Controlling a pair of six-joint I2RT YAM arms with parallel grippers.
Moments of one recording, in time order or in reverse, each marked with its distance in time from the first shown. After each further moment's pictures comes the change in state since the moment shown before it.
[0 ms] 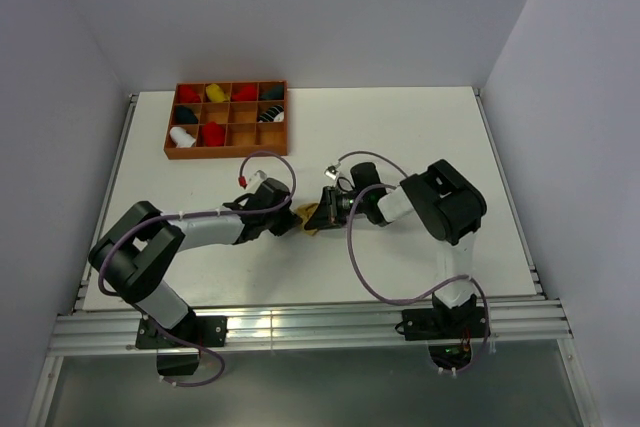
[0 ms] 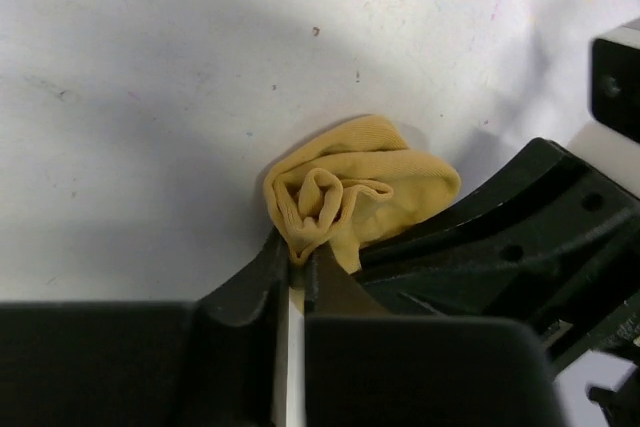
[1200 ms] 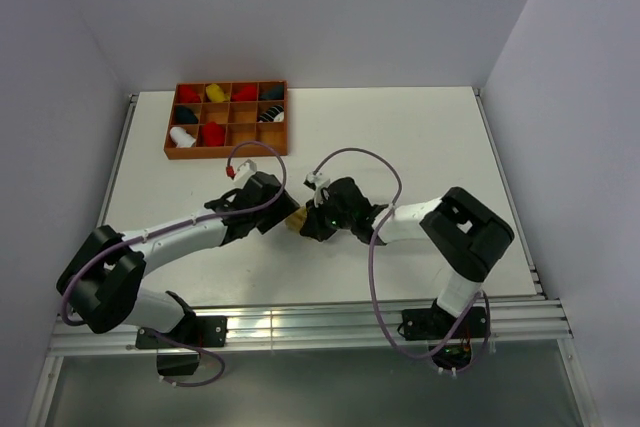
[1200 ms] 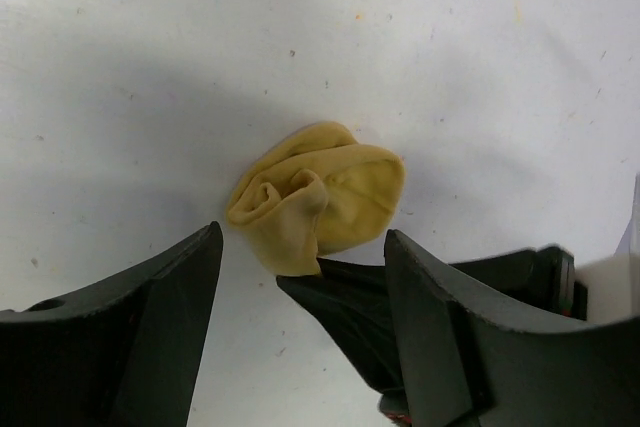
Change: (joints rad) left arm -0.001 -0.206 0.040 -0.198 -0.095 0.080; right arm 0.291 -0.333 -0.070 -0.267 0.639 -0.503
